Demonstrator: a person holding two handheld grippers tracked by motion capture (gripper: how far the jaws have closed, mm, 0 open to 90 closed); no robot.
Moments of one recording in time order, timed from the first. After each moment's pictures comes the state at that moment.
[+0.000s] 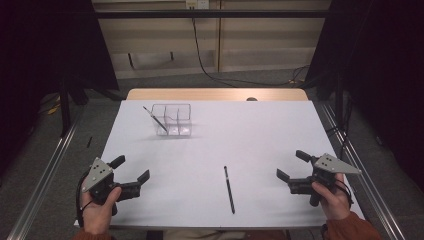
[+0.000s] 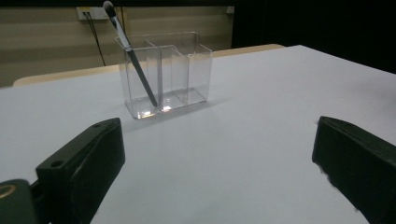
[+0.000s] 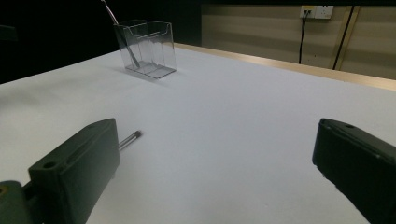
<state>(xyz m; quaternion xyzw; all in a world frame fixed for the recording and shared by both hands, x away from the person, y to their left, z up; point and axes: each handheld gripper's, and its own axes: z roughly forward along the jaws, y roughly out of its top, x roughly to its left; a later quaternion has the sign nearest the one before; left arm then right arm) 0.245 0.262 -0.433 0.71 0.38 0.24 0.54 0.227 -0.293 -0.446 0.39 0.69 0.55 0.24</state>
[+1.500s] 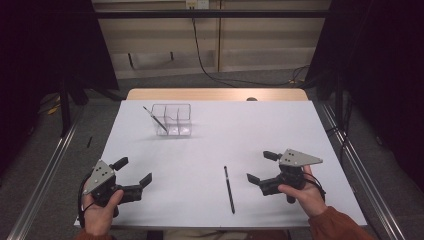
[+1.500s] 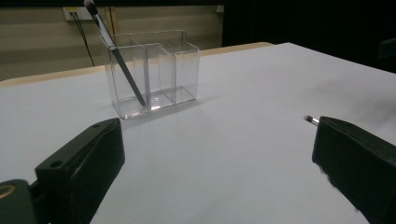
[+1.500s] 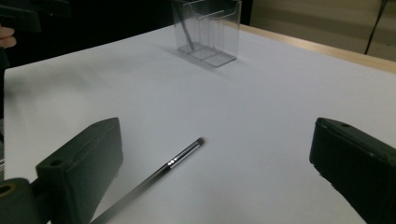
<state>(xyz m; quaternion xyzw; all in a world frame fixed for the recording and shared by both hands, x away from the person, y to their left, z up) 0.245 0.259 -0.435 0.72 0.36 0.23 0.55 0.247 -0.221 -0.439 0.33 0.76 0.54 0.17</state>
